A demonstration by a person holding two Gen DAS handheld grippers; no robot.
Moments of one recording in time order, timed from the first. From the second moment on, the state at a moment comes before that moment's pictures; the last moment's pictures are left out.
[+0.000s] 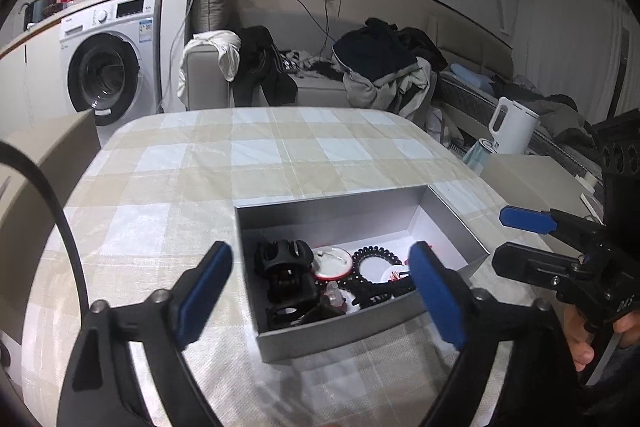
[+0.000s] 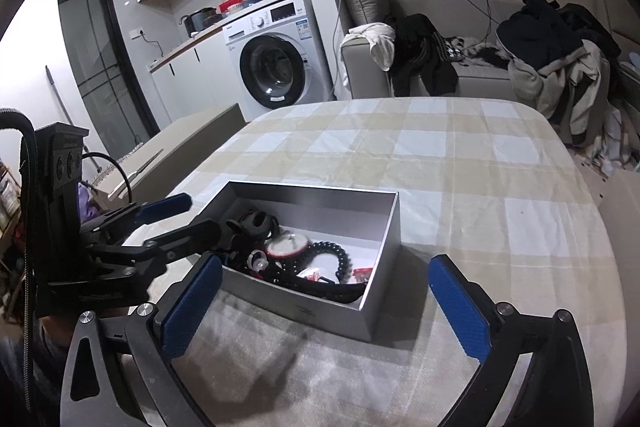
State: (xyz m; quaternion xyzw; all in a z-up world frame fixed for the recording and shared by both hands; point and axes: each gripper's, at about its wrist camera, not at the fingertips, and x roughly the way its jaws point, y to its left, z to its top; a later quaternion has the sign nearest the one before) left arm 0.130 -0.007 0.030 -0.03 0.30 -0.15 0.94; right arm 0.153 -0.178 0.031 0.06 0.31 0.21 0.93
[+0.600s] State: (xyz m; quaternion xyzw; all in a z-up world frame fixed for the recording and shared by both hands) left arm 0.108 0.016 0.017 -0.04 0.23 -0.07 0.97; right arm 0.123 -0.183 0.017 0.04 0.22 0.20 0.95
